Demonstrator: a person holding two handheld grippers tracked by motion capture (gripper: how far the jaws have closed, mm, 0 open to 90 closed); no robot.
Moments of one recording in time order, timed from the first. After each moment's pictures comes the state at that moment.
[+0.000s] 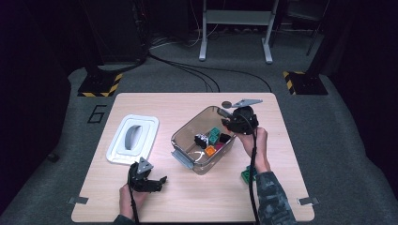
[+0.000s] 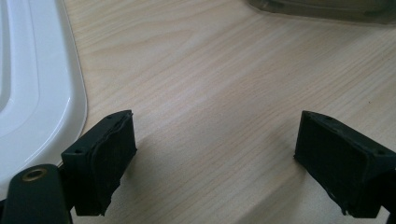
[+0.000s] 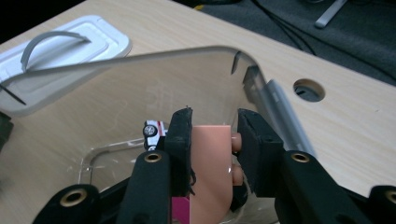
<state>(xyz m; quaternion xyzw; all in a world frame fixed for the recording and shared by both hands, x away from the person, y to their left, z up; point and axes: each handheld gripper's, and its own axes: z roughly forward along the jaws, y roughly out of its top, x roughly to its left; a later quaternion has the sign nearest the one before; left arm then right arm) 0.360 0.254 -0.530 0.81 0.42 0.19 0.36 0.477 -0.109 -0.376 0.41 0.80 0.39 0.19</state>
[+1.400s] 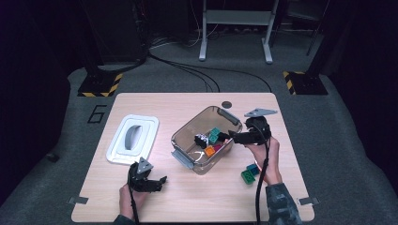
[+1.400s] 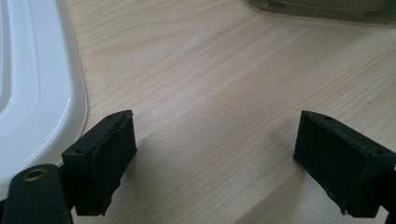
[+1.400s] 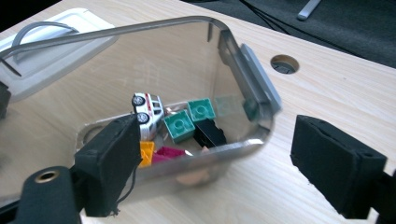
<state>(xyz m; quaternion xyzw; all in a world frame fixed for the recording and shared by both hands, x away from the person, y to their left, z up) 0.360 0.254 -0.530 0.81 0.43 0.19 0.36 0.440 -0.147 -0.378 0.44 0.78 0.39 0.20</state>
